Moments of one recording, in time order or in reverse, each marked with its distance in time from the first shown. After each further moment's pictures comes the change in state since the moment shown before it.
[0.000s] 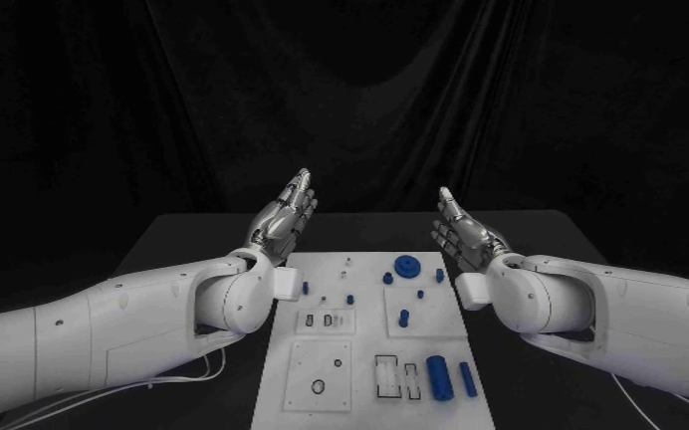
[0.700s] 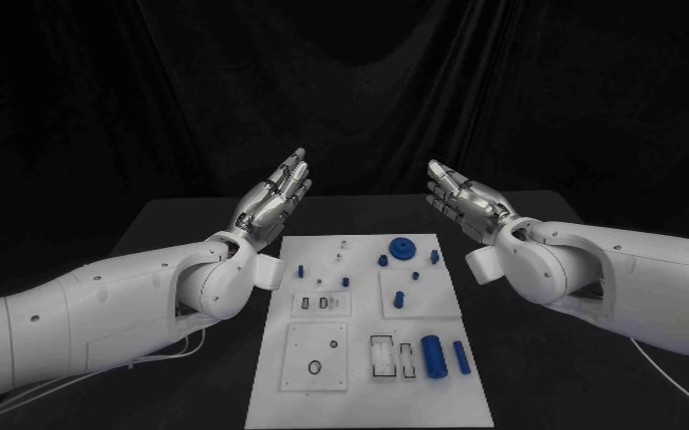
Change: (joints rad) left arm 0.000 -0.033 0.000 -0.027 -0.168 0.096 0.013; left_hand 0.108 0.016 0.053 0.000 0.154 0.039 0.051 0.004 0.005 0.001 0.060 0.000 0.000 0.000 0.000 0.000 0.000 0.015 0.000 0.039 0.000 0.000; right arm 0.037 -0.035 0.000 -0.048 -0.293 0.142 -0.012; right_hand 0.125 -0.053 0.022 -0.002 0.032 0.024 0.109 0.000 0.004 0.001 0.149 0.000 0.000 0.000 0.016 0.000 0.000 0.000 0.000 0.106 0.000 0.000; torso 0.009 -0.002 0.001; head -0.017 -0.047
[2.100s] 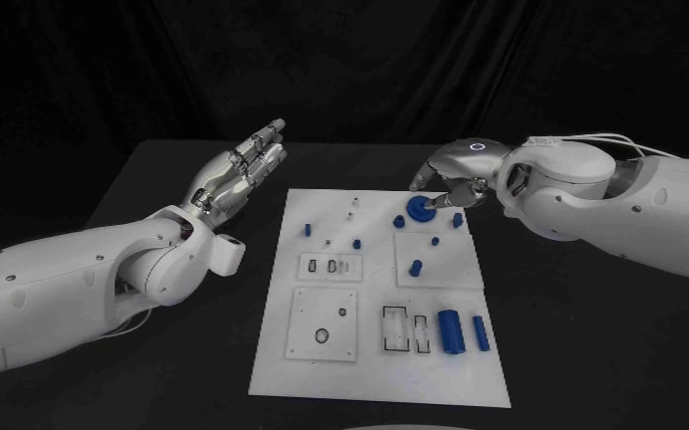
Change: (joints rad) left arm 0.059 -0.166 0.000 0.119 -0.258 -0.007 0.002; left_hand 0.097 0.020 0.022 0.000 0.140 0.064 0.100 0.010 0.007 -0.003 0.090 0.000 0.000 0.003 0.014 0.000 0.000 0.000 0.002 0.088 0.000 0.000; right arm 0.188 -0.028 0.000 0.071 -1.701 0.162 -0.443; right_hand 0.398 -0.204 0.384 -0.196 -0.022 0.826 0.161 0.067 0.078 0.891 0.155 0.078 0.090 1.338 -0.012 1.050 0.701 -0.066 1.312 0.008 1.249 1.115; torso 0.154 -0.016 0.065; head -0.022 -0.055
